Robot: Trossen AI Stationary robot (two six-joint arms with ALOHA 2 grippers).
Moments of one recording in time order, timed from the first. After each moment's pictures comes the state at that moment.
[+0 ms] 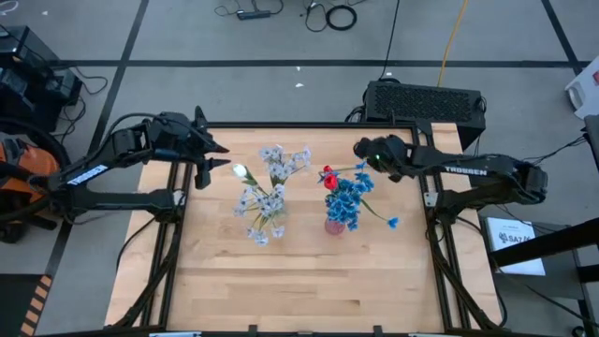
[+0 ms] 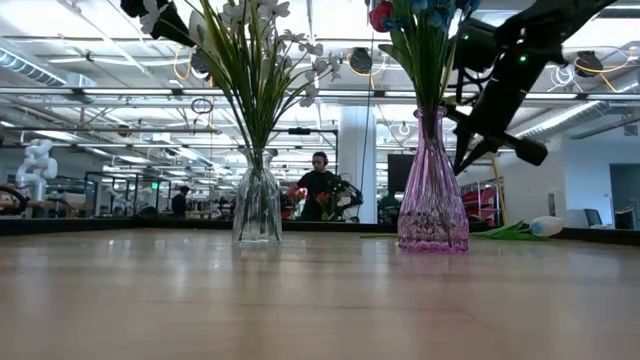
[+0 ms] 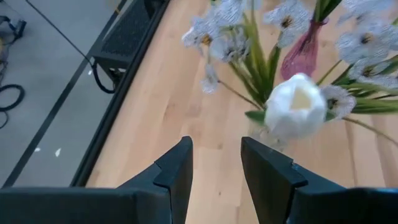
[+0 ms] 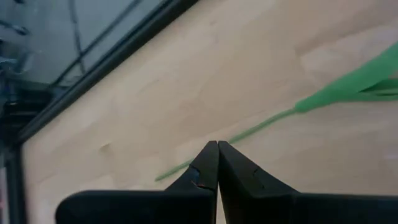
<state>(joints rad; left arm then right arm) 0.40 0.86 1.14 -0.94 0.10 0.22 -0.41 1.19 0.72 -0.49 0.35 1.55</state>
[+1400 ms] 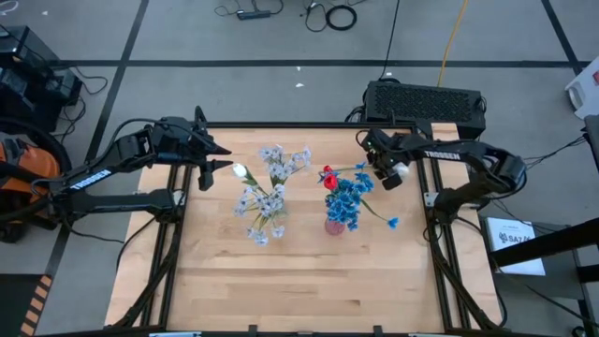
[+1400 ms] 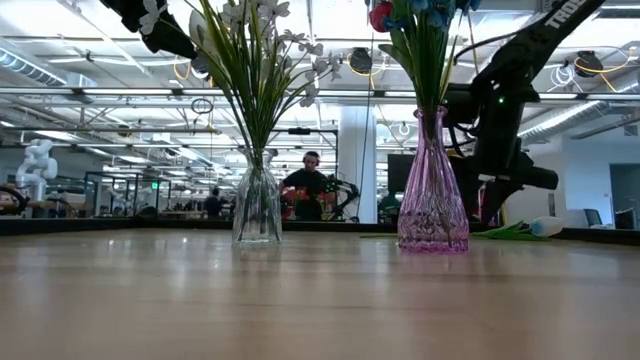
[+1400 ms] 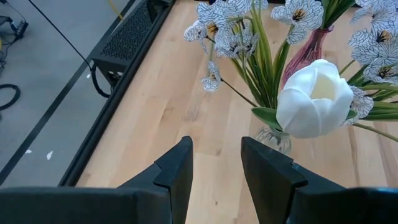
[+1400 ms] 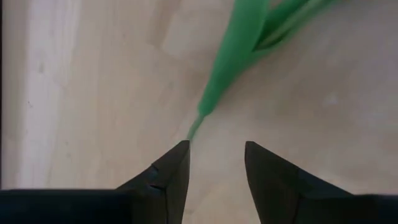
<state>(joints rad) 0.43 0.80 1.01 -0.82 0.13 0.19 -0.64 1.43 0.74 -0.58 0.05 2.02</state>
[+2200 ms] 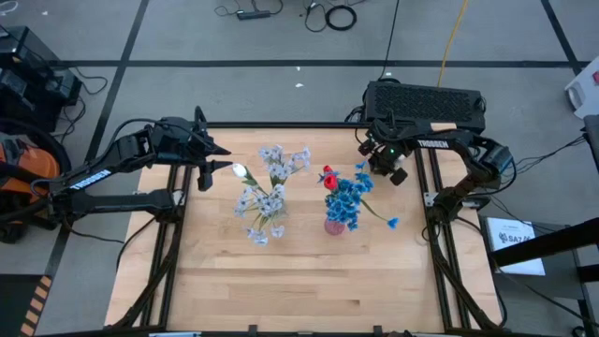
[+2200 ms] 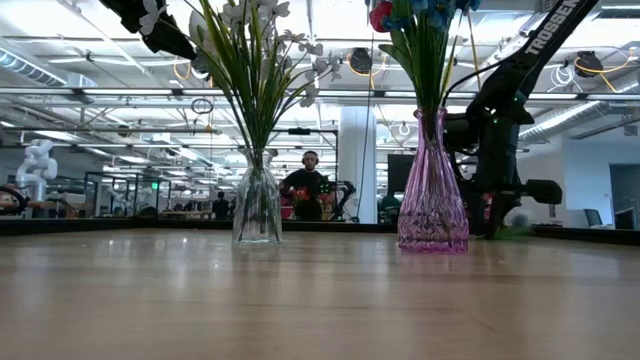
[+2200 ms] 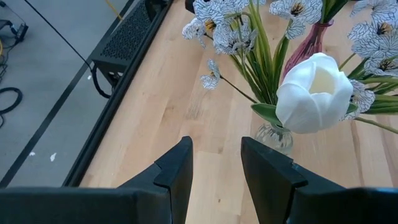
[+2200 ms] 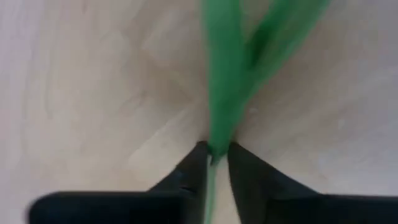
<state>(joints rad) 0.43 0.80 1.01 -0.82 0.13 0.22 -0.79 1.62 0.75 -0.56 -0.15 1.57</state>
